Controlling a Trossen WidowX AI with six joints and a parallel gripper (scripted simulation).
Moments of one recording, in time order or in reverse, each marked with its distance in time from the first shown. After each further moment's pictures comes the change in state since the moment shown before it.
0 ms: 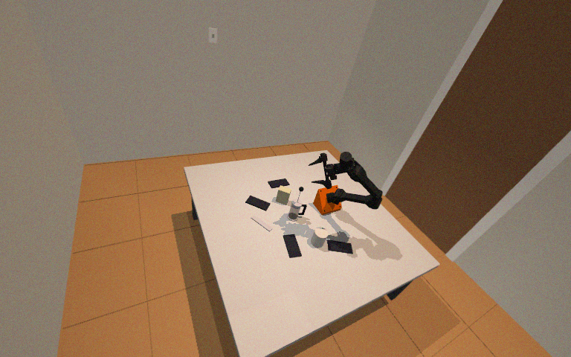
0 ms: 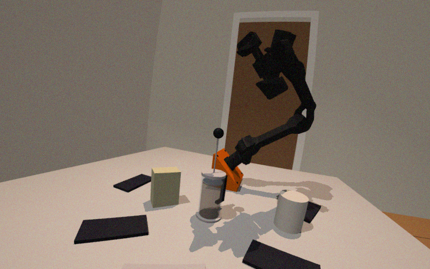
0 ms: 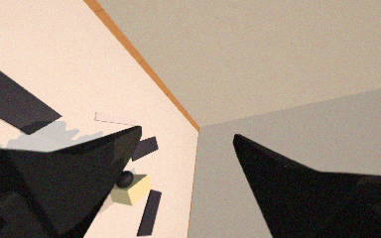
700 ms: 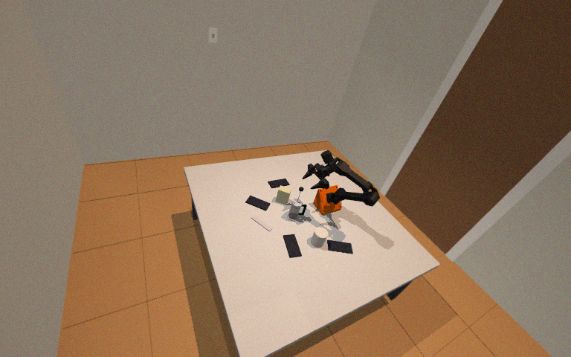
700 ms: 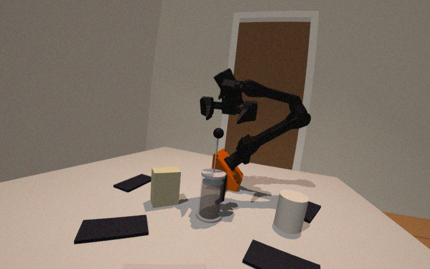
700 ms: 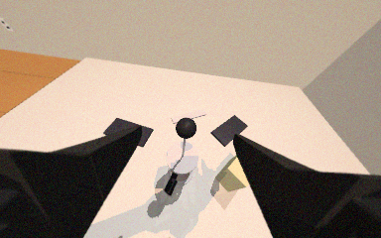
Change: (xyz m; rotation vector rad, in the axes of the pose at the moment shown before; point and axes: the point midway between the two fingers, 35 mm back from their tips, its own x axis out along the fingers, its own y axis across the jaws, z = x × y) arm 0.024 0.065 -0.145 0.834 -0.054 0.419
